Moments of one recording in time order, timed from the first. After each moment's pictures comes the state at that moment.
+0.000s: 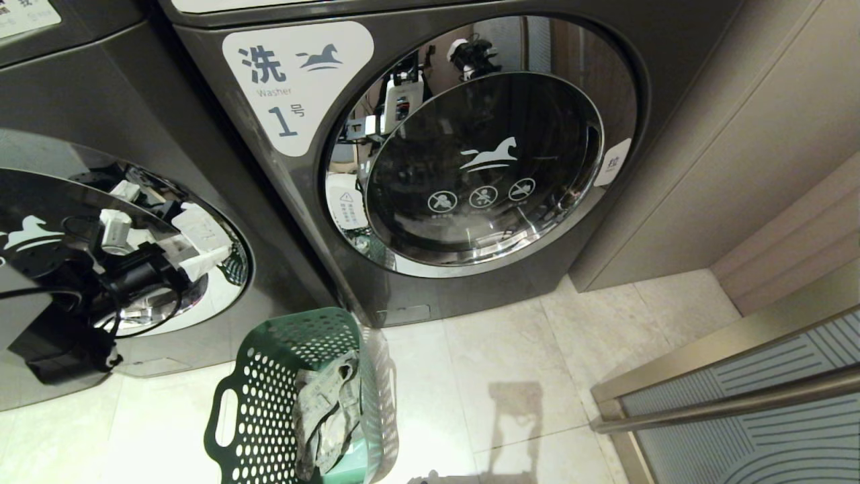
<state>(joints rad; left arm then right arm) 0.36 2.39 -1.21 -1.52 -1.07 -0.22 0.00 0.00 0.00 0.00 0.00 0.00</state>
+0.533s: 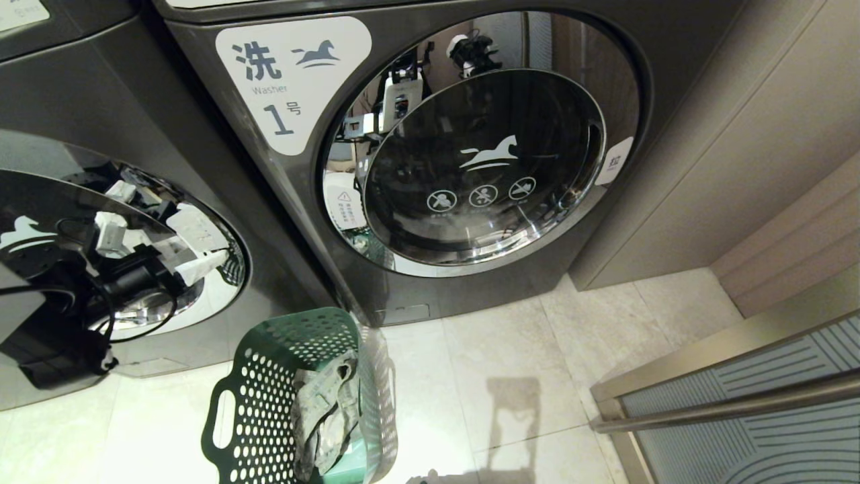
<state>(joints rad) 0.36 2.35 -1.13 -1.52 -1.15 -0.17 0.00 0.00 0.00 0.00 0.00 0.00</state>
